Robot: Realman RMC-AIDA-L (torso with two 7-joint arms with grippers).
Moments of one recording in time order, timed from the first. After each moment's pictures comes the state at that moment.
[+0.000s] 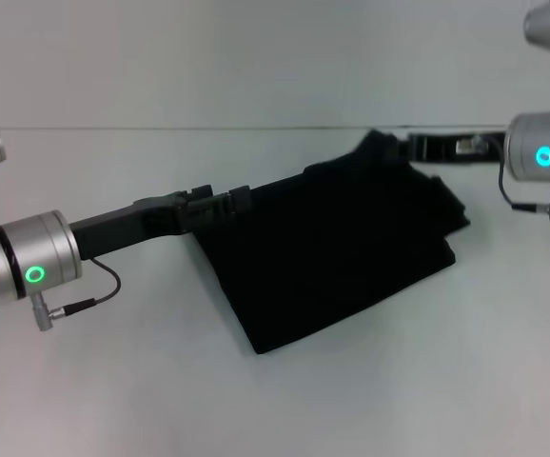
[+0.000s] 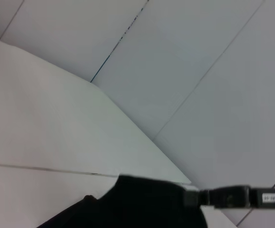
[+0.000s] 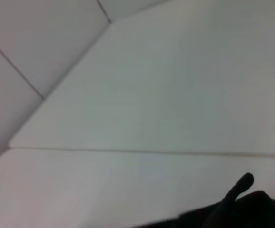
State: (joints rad) left arm -0.65 -2.12 0.40 0.48 2.02 1.39 -1.67; right arm 0.89 2.04 -0.76 -0.50 -2.19 -0.94 2.20
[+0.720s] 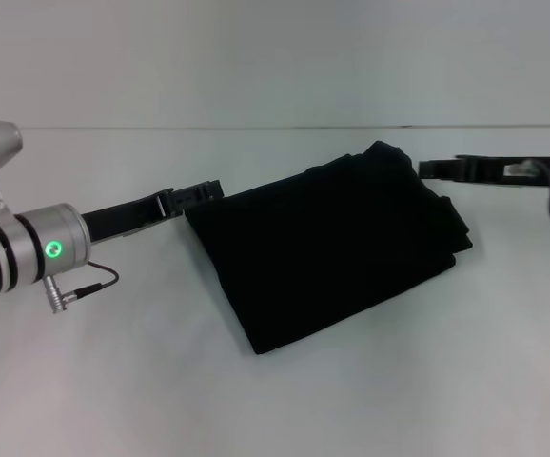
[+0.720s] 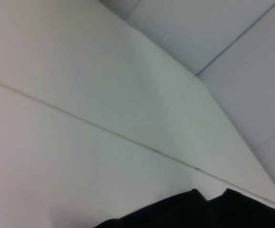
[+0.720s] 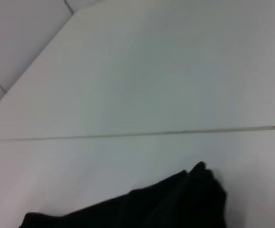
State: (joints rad) left arm -0.68 -2.12 0.53 0.47 2.02 1.03 -1.98; right arm 0.76 2.04 -0.75 -0.61 -2.20 -0.98 2.19
